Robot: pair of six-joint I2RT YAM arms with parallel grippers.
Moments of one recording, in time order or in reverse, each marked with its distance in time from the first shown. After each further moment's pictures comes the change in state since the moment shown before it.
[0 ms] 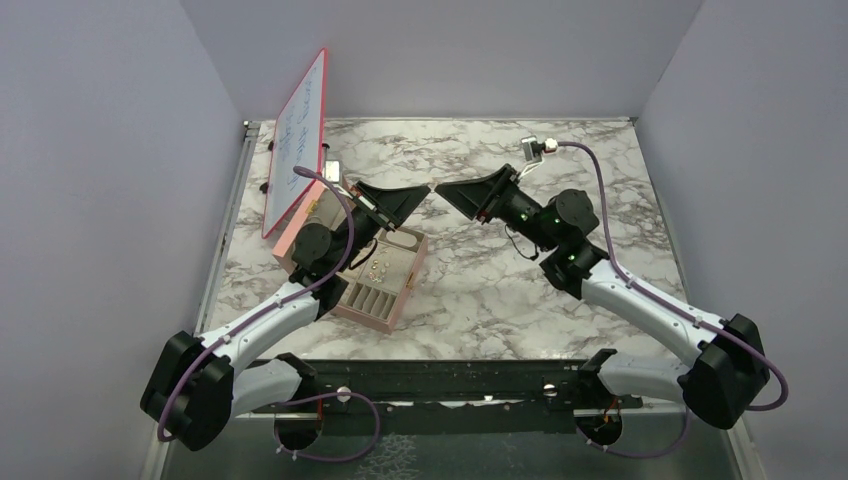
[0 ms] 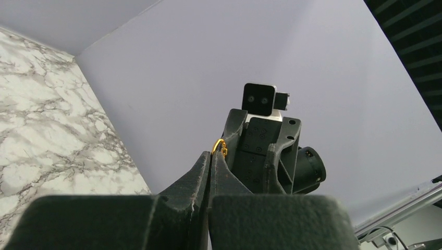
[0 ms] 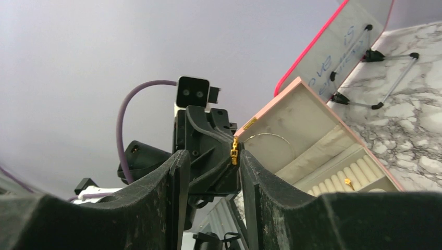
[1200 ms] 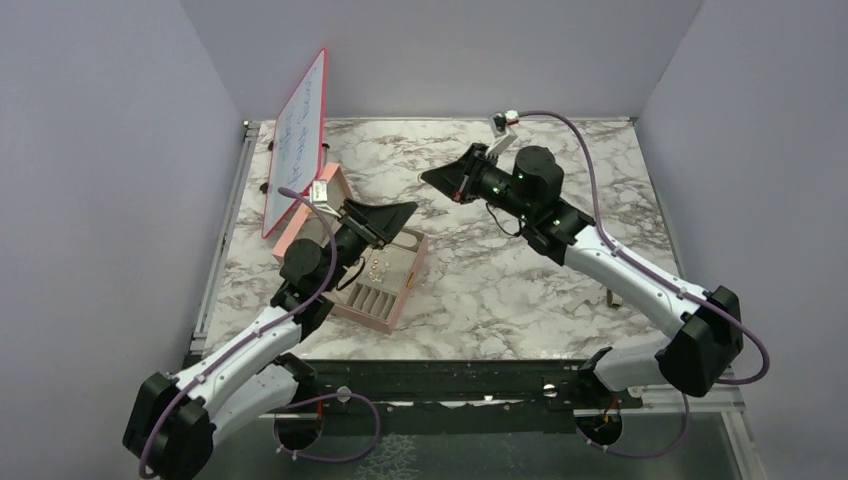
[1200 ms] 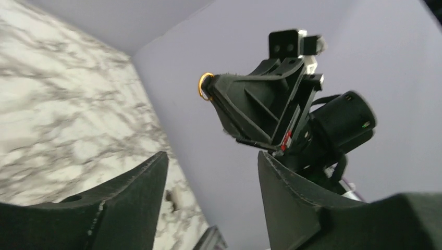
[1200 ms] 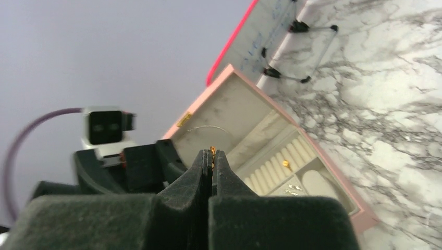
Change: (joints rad) left arm 0.000 -0.174 -0.099 -0.177 -0.067 0.085; right arm 0.013 0.153 0.279 -0.405 0.087 -0.167
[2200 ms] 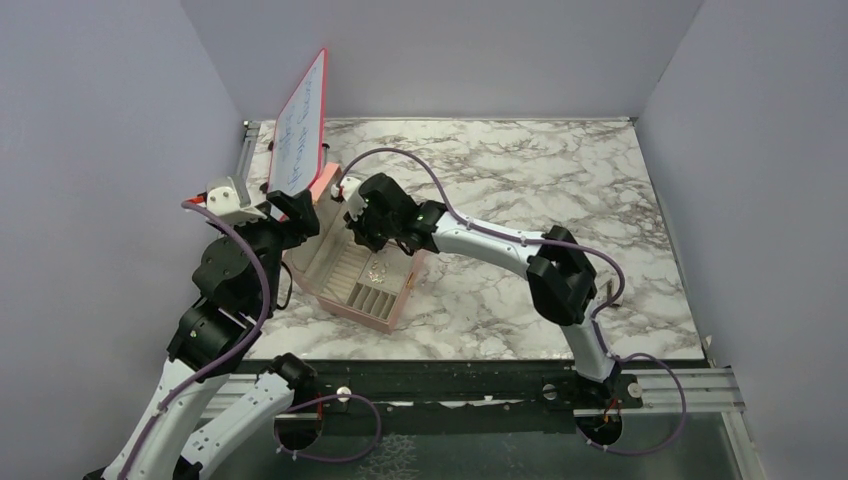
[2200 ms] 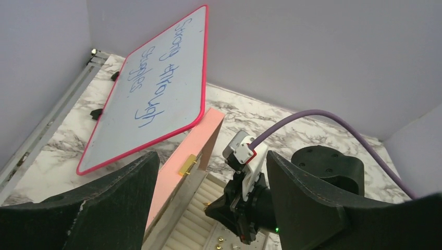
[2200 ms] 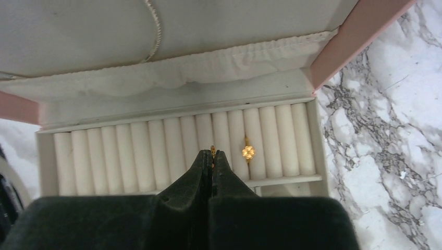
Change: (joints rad) left arm 0.000 -0.359 0.550 -1.195 -0.742 0.791; right arm 0.300 0.771 0.640 -0.525 0.106 -0.804
